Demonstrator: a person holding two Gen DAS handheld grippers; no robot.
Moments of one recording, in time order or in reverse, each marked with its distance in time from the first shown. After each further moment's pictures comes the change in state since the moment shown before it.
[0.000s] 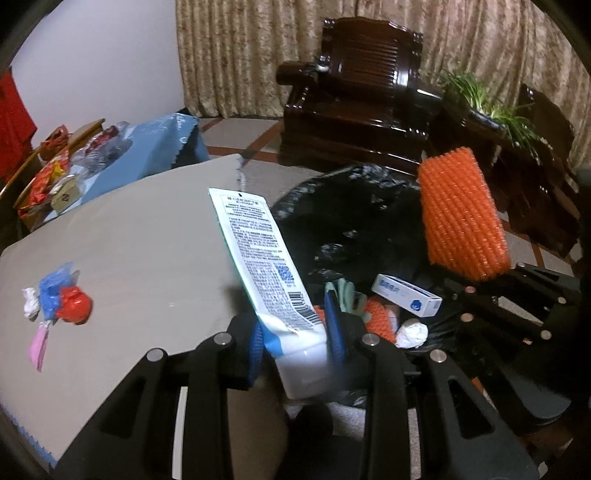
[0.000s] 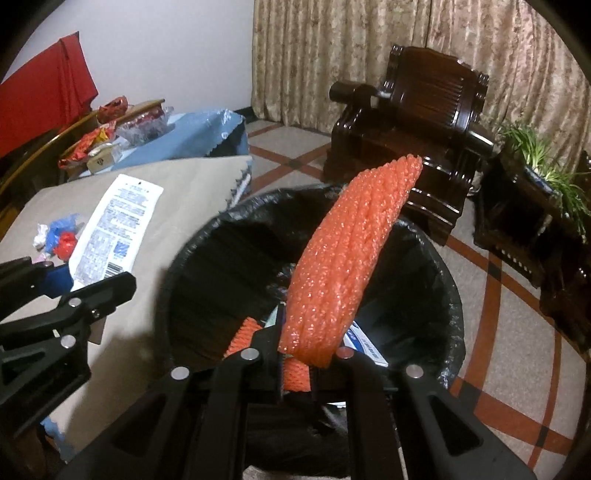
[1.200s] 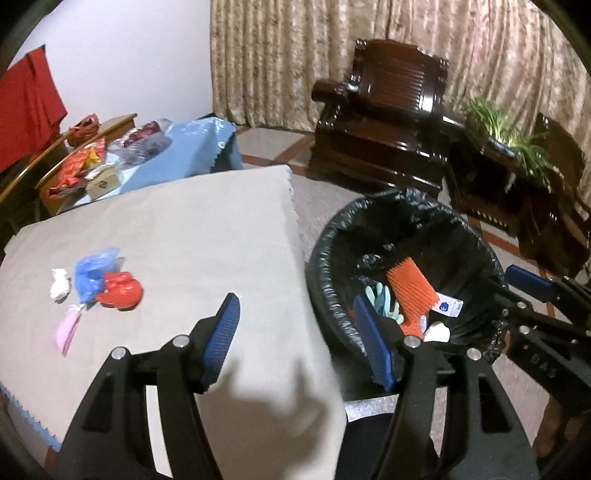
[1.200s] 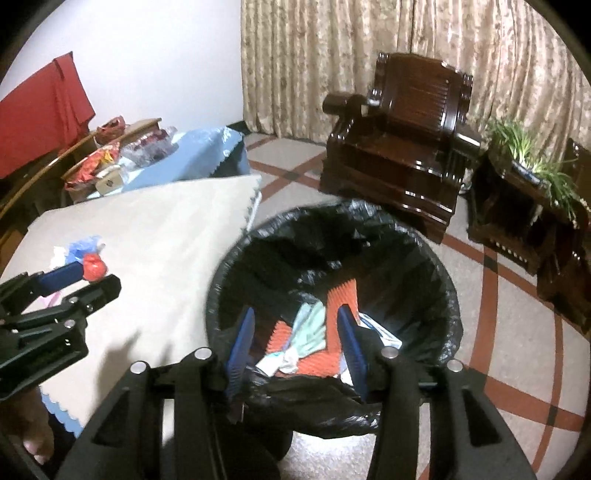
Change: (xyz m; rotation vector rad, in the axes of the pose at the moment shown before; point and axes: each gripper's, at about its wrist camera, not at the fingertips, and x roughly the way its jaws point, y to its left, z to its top) left arm -0.061 0.084 -0.020 -0.093 -0.072 0.049; right arm -0.069 0.047 0.003 0.066 -0.055 -0.017
